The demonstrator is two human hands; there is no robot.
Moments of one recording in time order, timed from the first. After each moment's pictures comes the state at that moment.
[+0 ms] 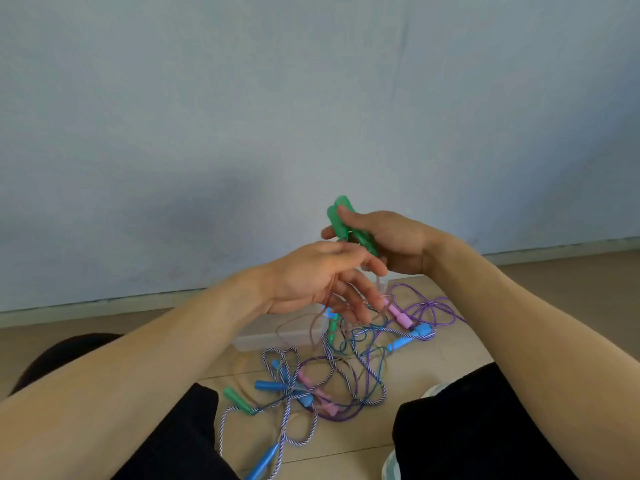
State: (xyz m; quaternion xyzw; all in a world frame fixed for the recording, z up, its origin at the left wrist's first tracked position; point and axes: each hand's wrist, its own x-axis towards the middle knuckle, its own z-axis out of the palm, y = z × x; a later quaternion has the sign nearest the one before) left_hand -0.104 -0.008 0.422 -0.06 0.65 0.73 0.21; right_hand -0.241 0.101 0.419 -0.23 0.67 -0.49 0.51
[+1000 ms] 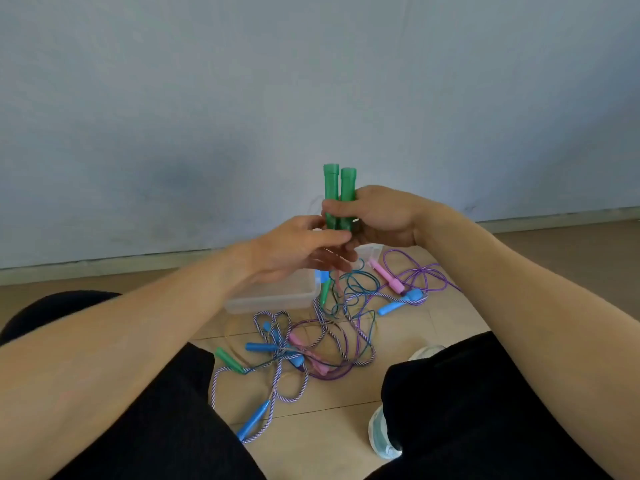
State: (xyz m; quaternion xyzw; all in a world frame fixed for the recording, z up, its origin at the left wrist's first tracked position) left_hand -0.115 -0.028 0.358 -0.15 0.67 0.72 0.14; right_hand -0.240 0.088 0.391 -0.24 0.69 -0.45 0.51
